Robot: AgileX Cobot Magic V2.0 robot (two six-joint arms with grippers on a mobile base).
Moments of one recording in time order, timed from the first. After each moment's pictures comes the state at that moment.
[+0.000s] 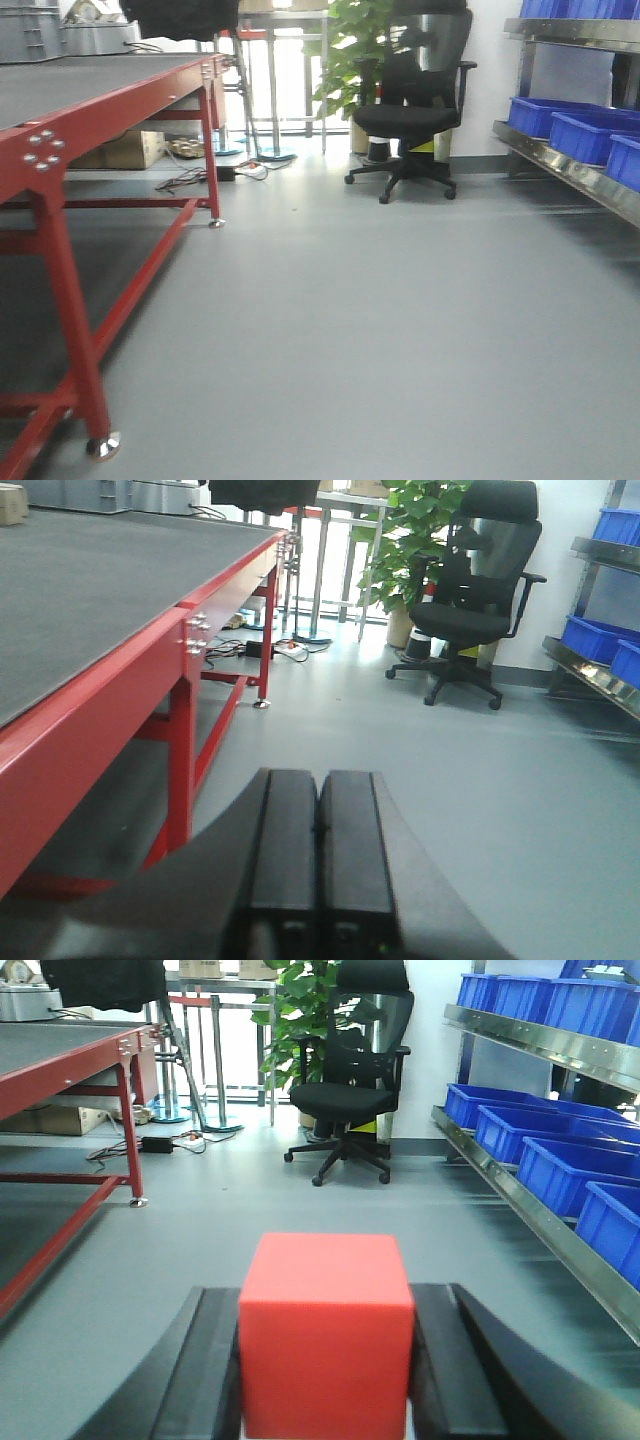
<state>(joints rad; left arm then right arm) -0.04 -0.01 0.03 -0.12 0.02 0.00 -0.01 0.19 -0.33 -0.12 0.21 0.15</state>
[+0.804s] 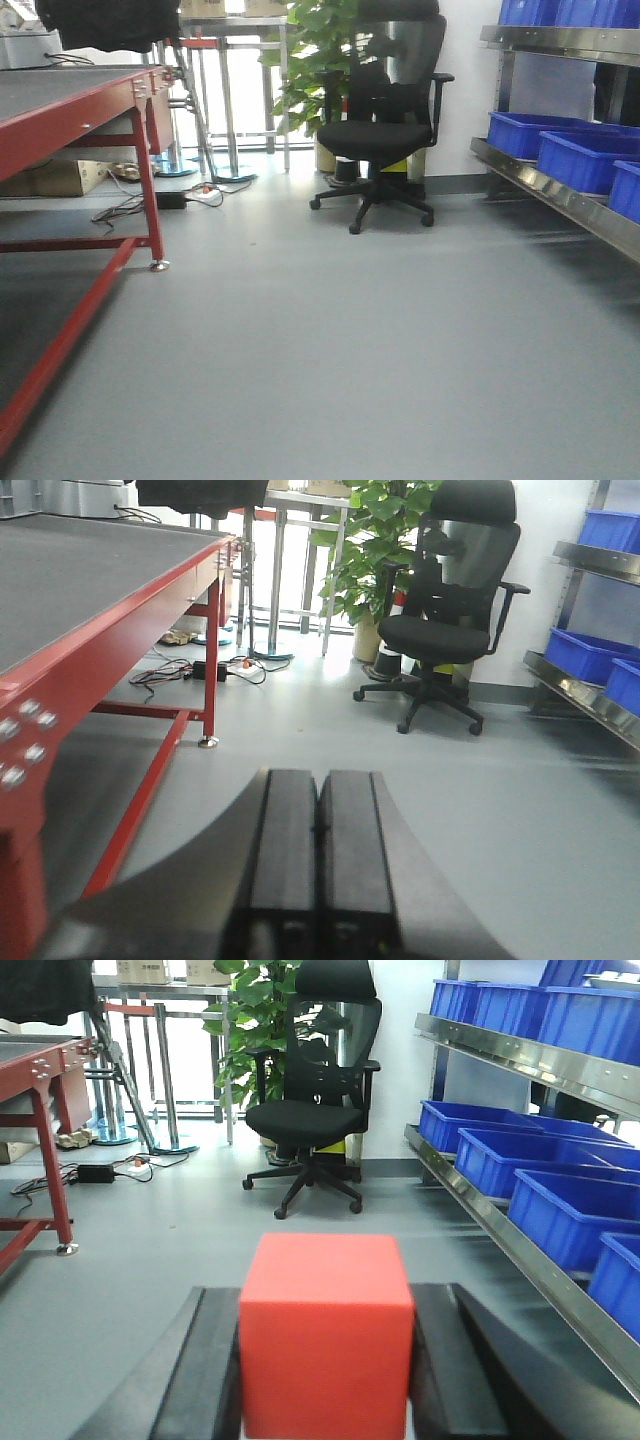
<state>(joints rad) -0.04 -0.01 0.03 -0.12 0.02 0.00 -0.01 0.19 -0.33 -0.12 0.21 0.15</state>
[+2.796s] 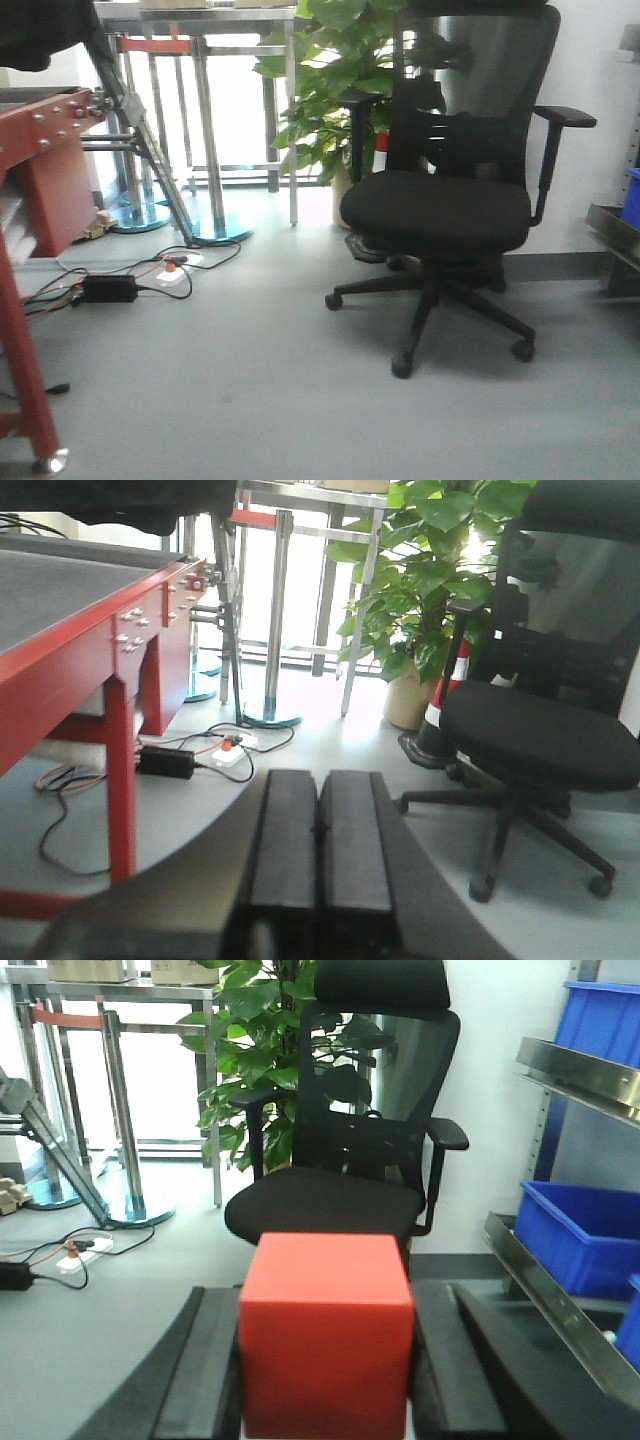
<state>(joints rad) -0.04 -0.01 0.03 -0.12 0.02 0.00 -0.01 0.19 -0.33 -0.12 0.21 0.15</state>
